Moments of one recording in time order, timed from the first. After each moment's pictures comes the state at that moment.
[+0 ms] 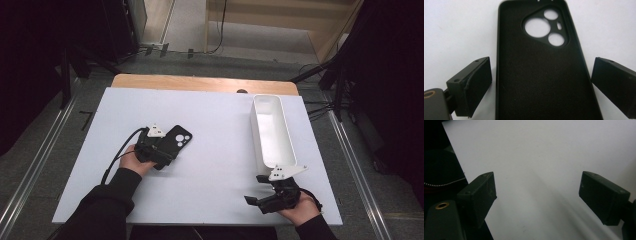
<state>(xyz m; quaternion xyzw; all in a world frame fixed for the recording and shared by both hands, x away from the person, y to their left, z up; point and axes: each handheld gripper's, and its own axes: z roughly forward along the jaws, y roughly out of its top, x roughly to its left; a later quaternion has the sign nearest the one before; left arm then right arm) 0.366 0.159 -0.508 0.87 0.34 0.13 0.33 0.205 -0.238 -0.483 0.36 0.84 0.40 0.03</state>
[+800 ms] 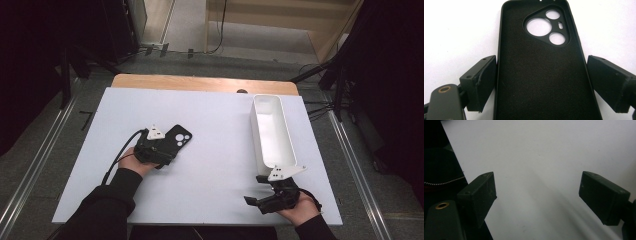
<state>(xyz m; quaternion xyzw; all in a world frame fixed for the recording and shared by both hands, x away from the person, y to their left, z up) 0.362 0.162 -0.510 0.86 0.34 0.15 0.34 0.205 -0.236 -0.484 0.36 0.84 0.40 0.03</state>
